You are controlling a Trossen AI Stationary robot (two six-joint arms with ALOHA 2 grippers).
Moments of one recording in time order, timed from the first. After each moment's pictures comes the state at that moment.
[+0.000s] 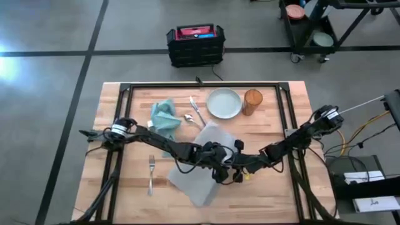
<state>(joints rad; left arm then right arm) -0.27 2.07 1.52 -0.18 -0.24 -0.67 0.46 1.58 0.54 0.48 0.50 0.22</state>
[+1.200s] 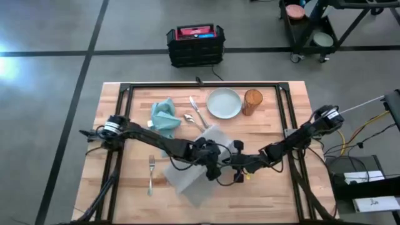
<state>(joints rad) -0.26 1.95 1.52 -0.43 -0.29 -0.63 0.46 1.57 0.54 0.43 0.46 0.21</state>
